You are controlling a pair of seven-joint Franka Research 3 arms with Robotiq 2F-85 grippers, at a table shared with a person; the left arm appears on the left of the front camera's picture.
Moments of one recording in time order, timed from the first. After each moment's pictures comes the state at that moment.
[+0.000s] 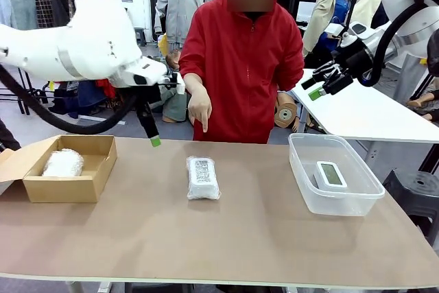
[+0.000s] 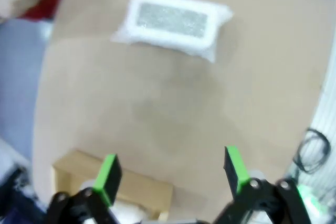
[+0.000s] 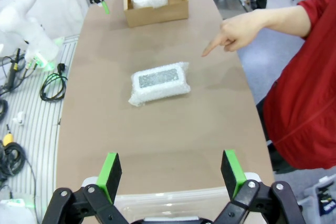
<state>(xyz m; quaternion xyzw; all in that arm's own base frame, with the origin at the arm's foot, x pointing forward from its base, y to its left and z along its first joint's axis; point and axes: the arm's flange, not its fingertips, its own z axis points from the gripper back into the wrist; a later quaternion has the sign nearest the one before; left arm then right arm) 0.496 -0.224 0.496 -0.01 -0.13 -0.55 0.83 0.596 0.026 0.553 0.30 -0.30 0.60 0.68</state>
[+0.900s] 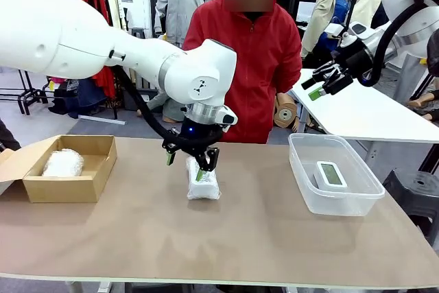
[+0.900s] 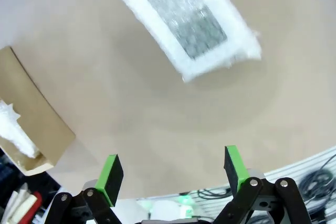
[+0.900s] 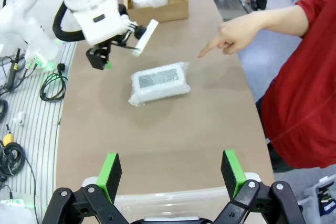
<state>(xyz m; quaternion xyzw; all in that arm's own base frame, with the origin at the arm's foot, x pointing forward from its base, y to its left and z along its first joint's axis) 0.500 -0.373 0.419 0.10 0.03 -0.21 0.97 0.596 0.026 0.553 0.30 -0.30 0.60 0.68</state>
